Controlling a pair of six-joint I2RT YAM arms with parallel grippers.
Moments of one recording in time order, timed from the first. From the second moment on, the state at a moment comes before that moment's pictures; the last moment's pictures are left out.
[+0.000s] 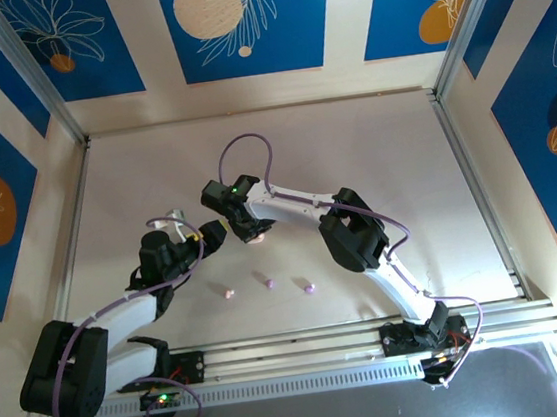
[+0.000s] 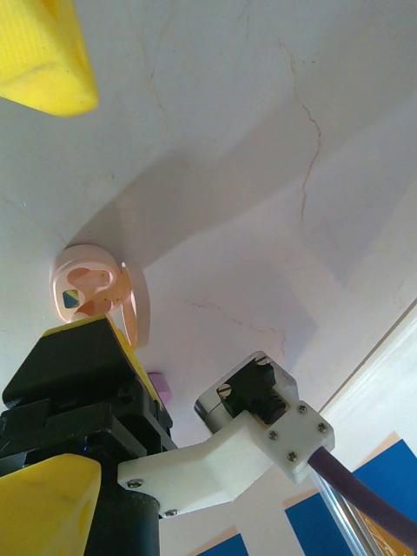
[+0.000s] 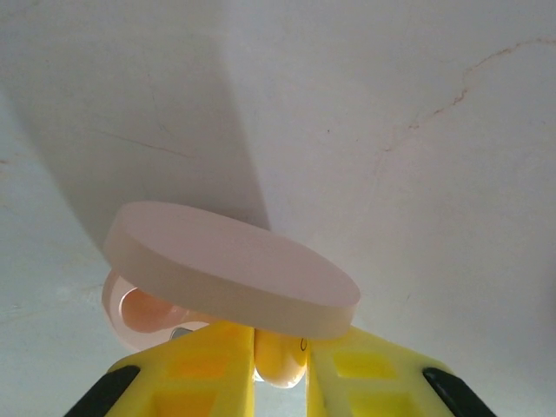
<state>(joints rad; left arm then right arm) -0.27 1.16 0.24 0.56 0.33 -0.73 0.94 2.31 1.98 -1.14 0.29 0.52</state>
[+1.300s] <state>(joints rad) -0.27 1.16 0.24 0.56 0.33 -0.73 0.99 2.32 1.98 -1.14 0.38 0.48</state>
